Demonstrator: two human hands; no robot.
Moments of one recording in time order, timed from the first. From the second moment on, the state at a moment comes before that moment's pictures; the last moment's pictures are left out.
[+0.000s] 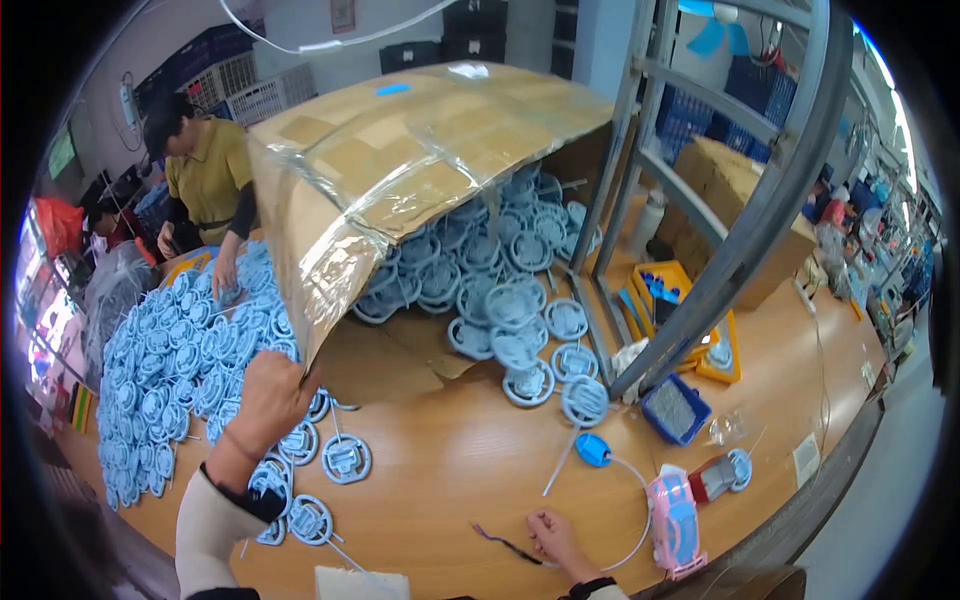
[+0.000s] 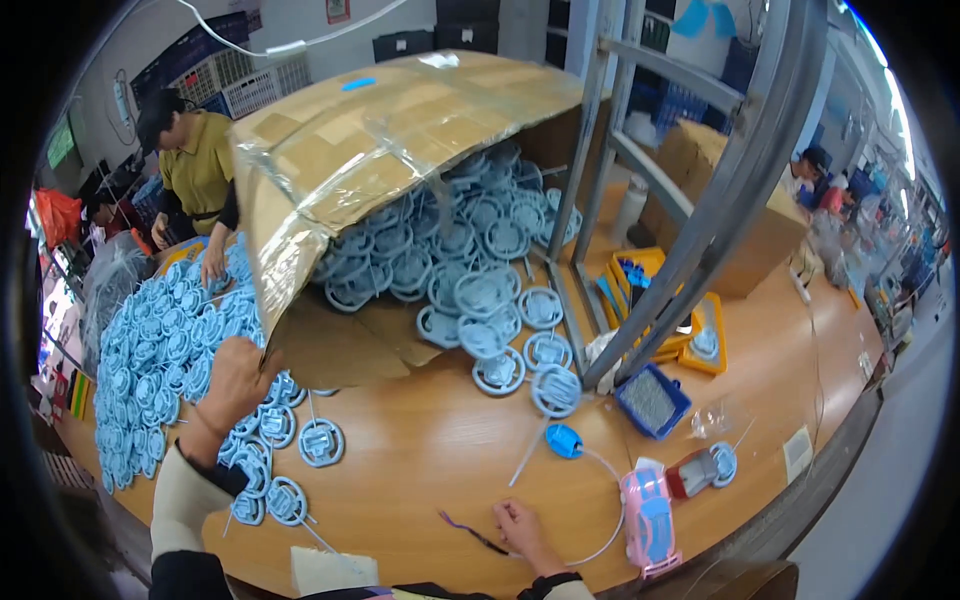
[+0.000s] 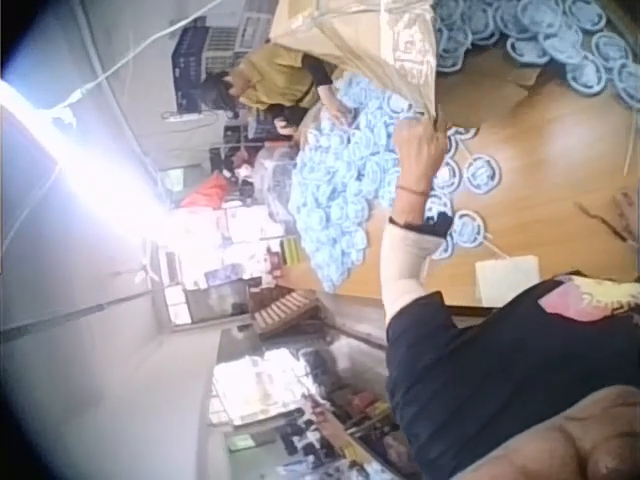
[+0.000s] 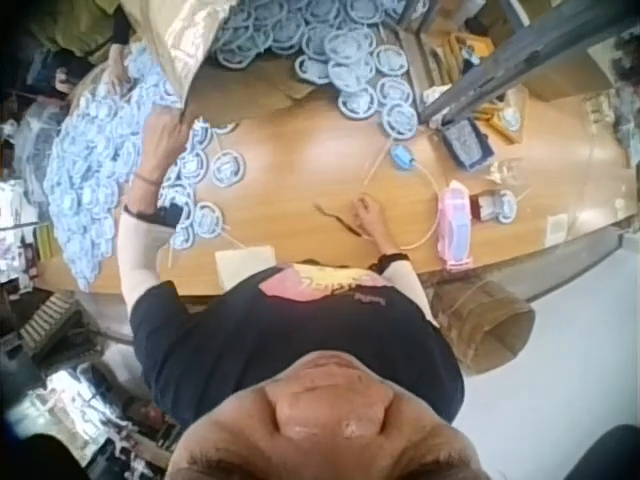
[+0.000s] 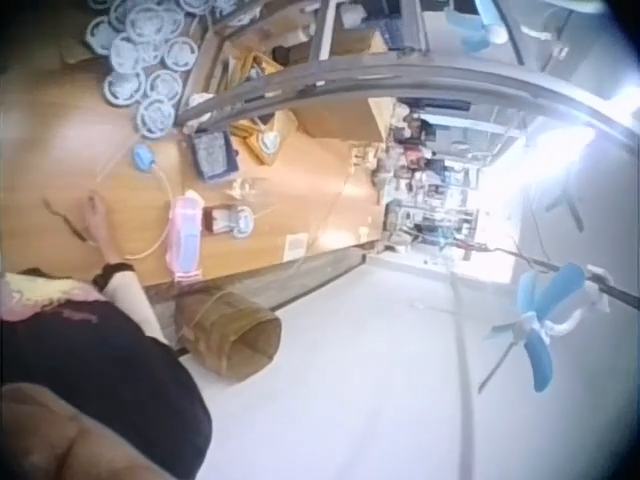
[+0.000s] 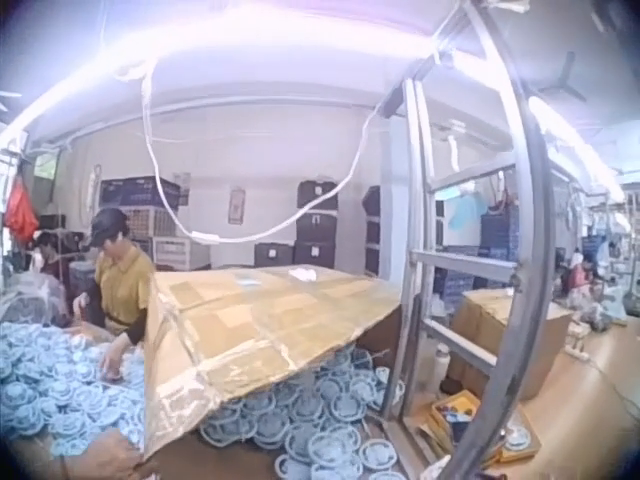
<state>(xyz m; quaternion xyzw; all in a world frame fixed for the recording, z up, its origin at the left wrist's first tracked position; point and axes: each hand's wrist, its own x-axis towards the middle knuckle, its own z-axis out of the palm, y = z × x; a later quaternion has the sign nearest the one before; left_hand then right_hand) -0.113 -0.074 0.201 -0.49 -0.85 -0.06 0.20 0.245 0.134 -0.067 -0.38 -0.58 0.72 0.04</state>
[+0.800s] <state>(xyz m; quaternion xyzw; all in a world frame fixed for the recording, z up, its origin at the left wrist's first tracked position) -0.074 -0.140 0.228 -0.50 -0.82 -0.26 0.10 0.225 0.126 -0.039 -0.38 -0.62 0.68 0.04</state>
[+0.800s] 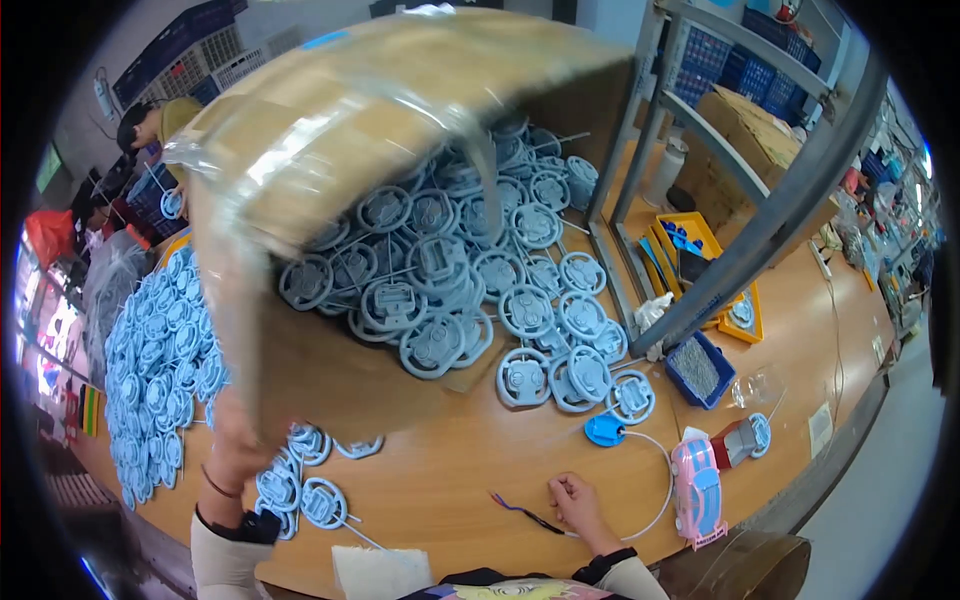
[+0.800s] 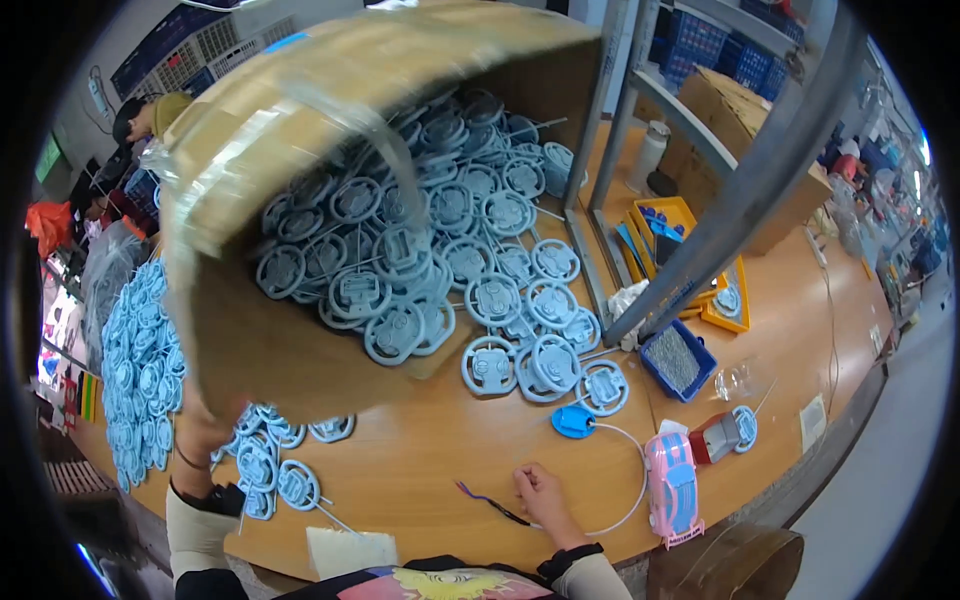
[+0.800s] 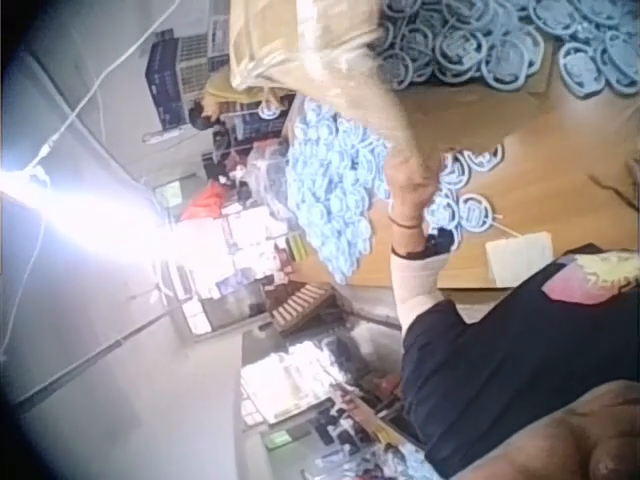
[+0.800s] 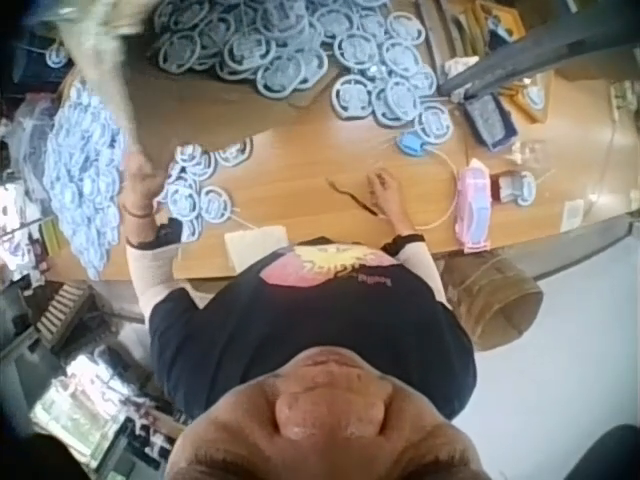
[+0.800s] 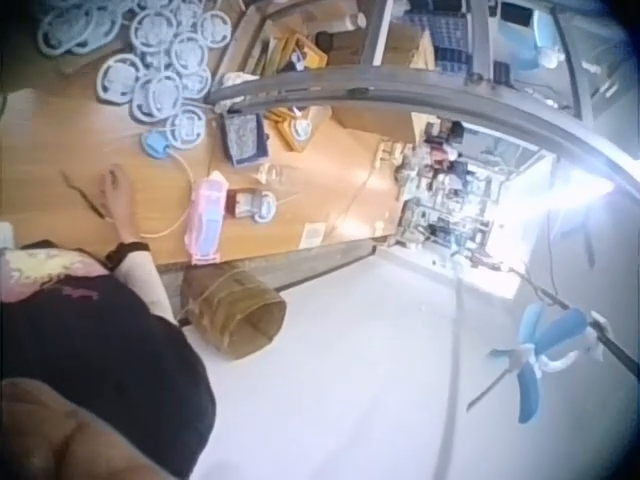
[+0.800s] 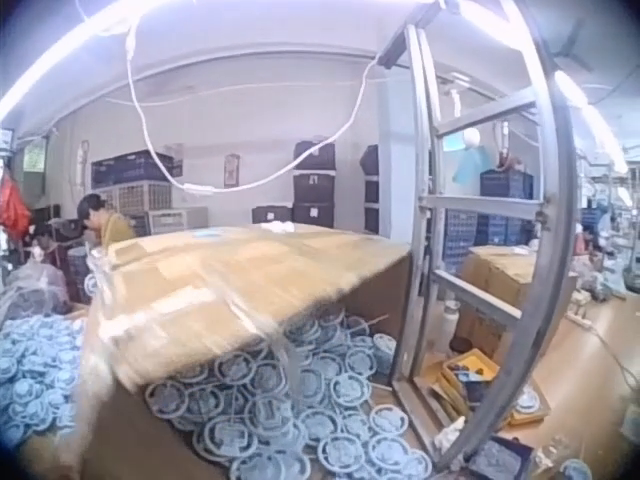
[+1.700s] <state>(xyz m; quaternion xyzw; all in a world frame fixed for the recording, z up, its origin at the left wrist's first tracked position) 0.125 -0.083 0.097 -0.35 -0.85 -0.33 -0.21 0.211 0.310 -0.007 -0.40 -0.90 0.20 -0.01</state>
